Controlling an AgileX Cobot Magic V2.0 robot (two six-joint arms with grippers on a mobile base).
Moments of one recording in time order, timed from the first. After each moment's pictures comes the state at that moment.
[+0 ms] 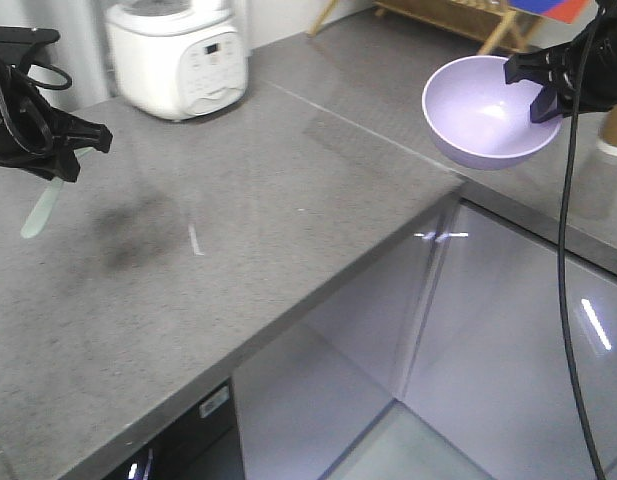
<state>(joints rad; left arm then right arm) -0.08 1.79 -1.77 -0.04 1.19 0.02 -0.02 1.80 -1.92 0.18 1.17 -0.09</state>
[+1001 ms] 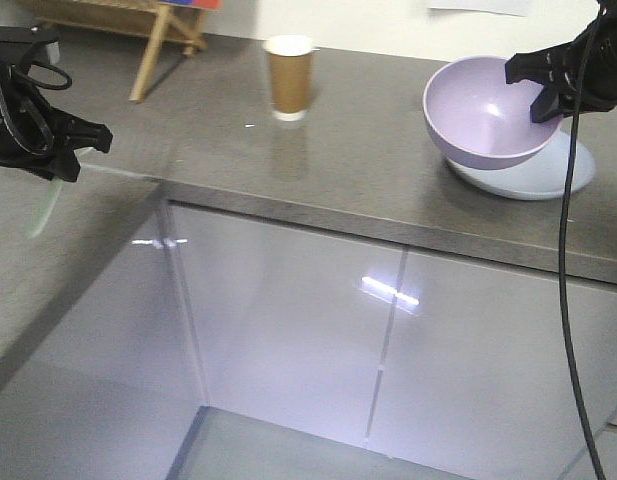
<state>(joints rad) -0.08 1.79 -1.77 -0.04 1.19 0.02 -0.02 1.80 -1.92 0.18 1.17 -0.09</state>
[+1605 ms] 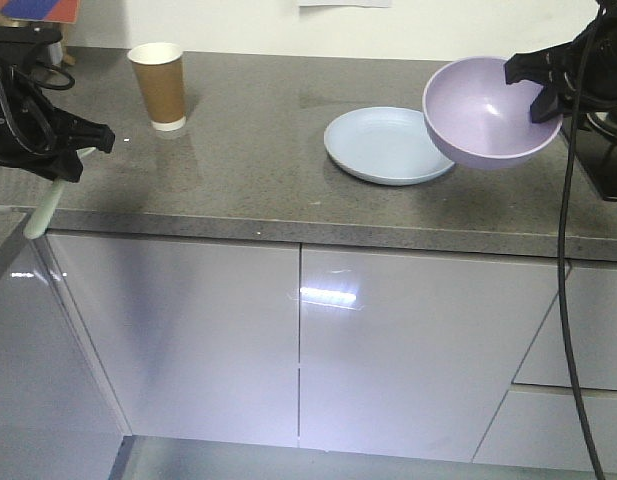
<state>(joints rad) -0.08 1.79 -1.77 -0.05 1.19 0.02 -0.02 1.80 -1.92 0.18 1.17 -0.09</state>
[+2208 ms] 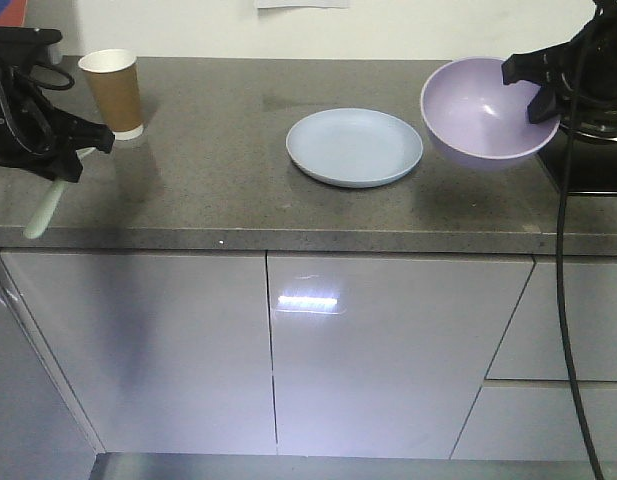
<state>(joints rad) -0.08 1.79 -1.77 -0.05 1.19 0.02 -0.02 1.80 -1.92 0.18 1.17 -0.09</state>
